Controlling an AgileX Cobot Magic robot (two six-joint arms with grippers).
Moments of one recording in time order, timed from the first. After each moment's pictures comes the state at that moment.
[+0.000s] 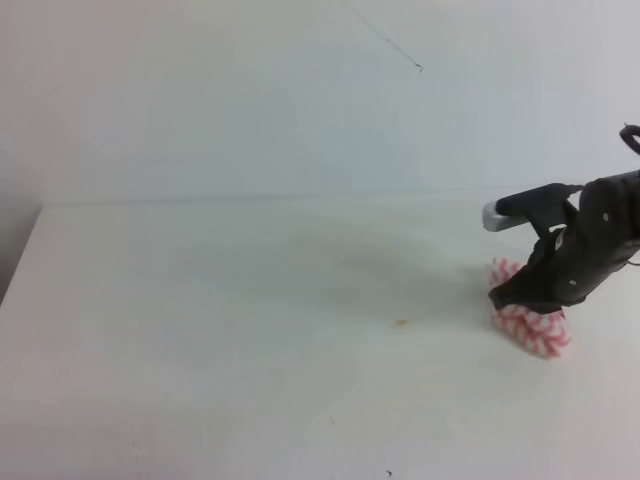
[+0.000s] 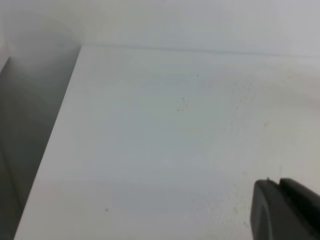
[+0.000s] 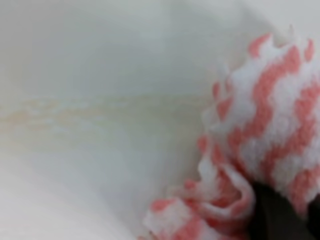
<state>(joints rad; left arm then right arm) 0.00 0.00 0.00 -0.20 0.33 0.01 0.30 2.07 -1.27 -0.01 0.53 -0.11</state>
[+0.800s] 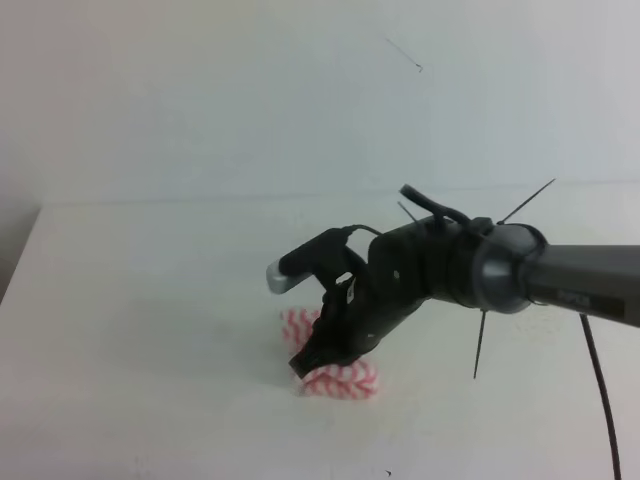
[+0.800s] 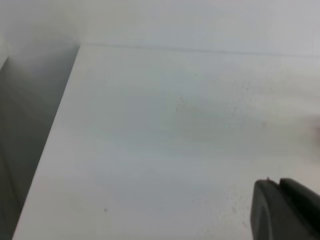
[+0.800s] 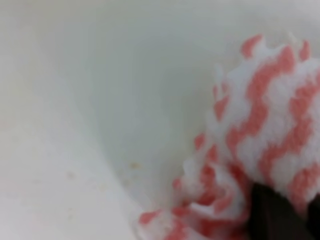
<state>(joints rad) 0.00 0.00 0.00 -0.20 0.33 0.01 0.64 2.16 -1.48 0.13 0.52 -0.13</state>
